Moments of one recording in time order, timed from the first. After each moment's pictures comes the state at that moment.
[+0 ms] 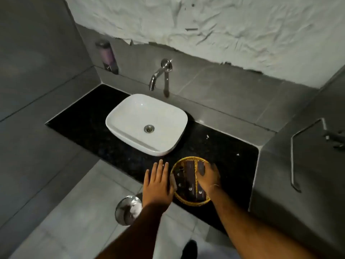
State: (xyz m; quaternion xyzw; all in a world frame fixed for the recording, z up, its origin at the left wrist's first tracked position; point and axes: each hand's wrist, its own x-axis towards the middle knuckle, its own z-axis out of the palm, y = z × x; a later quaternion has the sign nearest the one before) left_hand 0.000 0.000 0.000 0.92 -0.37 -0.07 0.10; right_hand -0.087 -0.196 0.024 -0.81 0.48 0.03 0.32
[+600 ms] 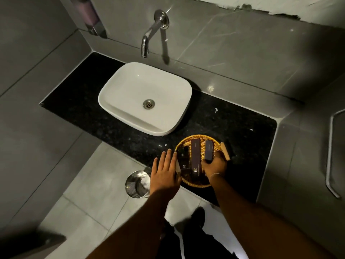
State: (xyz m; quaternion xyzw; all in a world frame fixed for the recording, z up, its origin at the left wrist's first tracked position) left_hand -0.001 -0.021 -0.046 0.91 -0.38 -0.15 0.00; right_hand -0.077 -0.208 -0.049 -0.72 0.57 0.02 0.39
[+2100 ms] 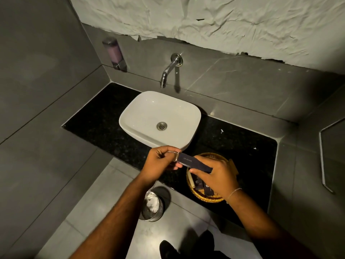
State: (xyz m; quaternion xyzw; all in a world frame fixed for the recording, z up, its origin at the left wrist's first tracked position) left_hand 0.090 0.012 0.125 0.68 -0.18 -0.36 0.61; right_hand -0.081 -0.154 0.100 -0.87 0.17 -0.20 0.42
